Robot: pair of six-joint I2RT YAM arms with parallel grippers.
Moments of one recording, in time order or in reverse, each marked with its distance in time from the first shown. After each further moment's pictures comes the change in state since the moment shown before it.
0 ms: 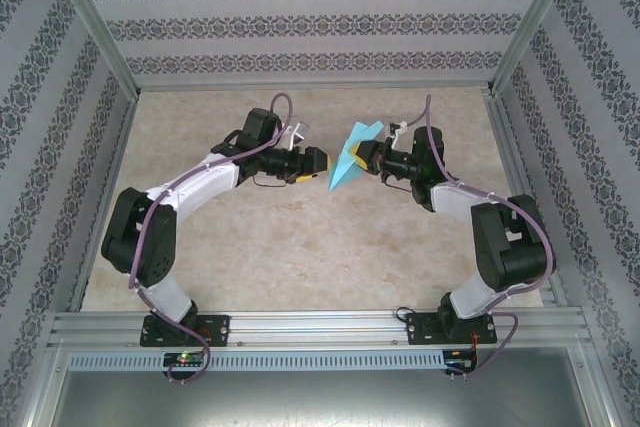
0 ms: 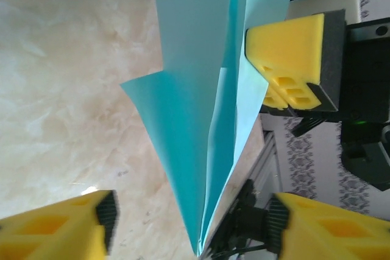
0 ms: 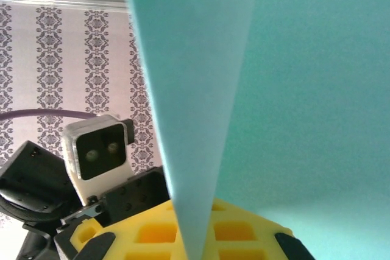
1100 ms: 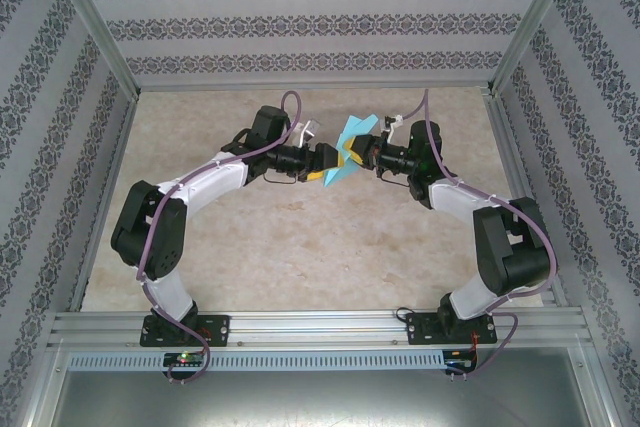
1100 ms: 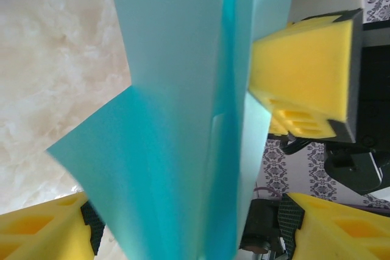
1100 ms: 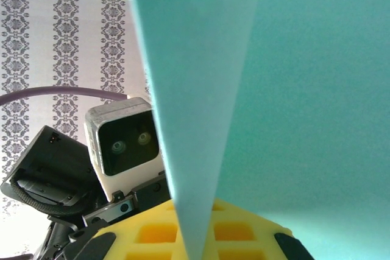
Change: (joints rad) left arm -0.034 0.066 0.050 0.087 0.068 -0.049; right arm 0.032 -0.022 0.046 -0.016 -0.007 0.027
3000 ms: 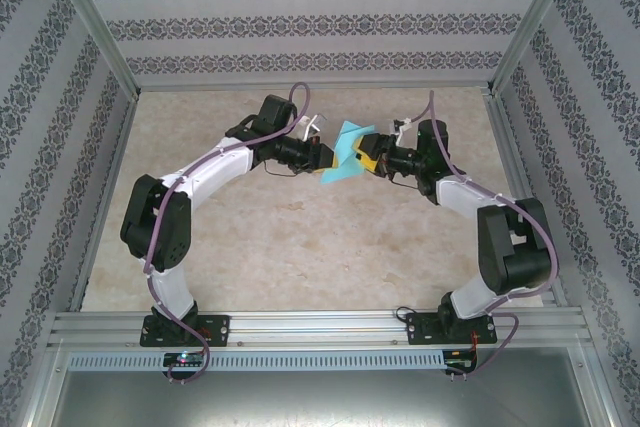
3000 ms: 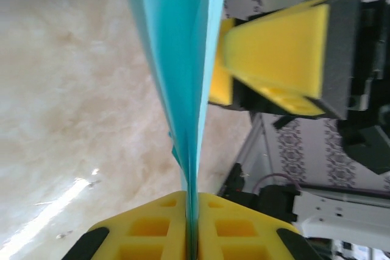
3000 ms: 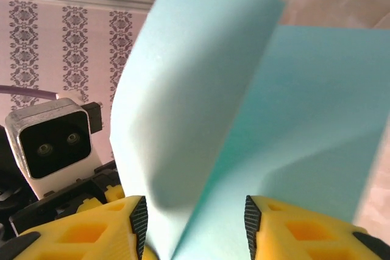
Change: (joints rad) left arm -0.002 0.069 0.215 -0.322 -0.037 0.197; right arm -0.082 -0.014 0.018 -0.227 -0.008 -0.193
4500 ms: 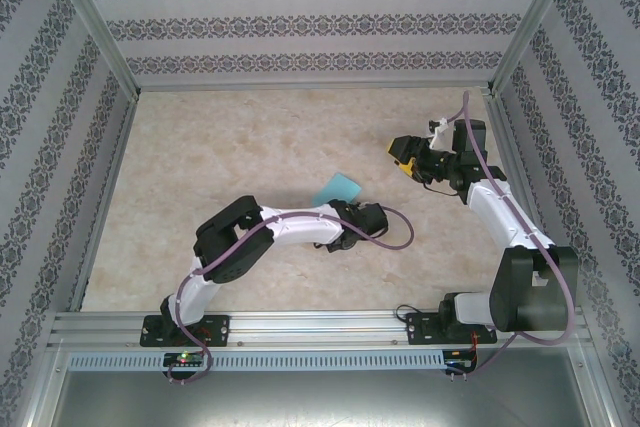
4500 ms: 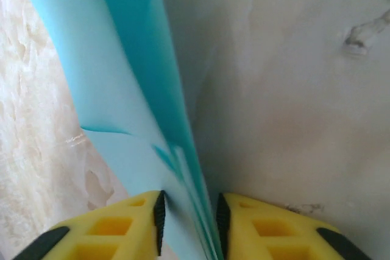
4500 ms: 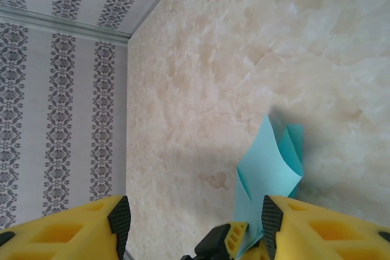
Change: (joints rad) left arm -0.587 0.306 0.025 -0.349 -1.421 0.554; right arm -0.167 -0.224 0.061 -0.554 0.085 -0.384
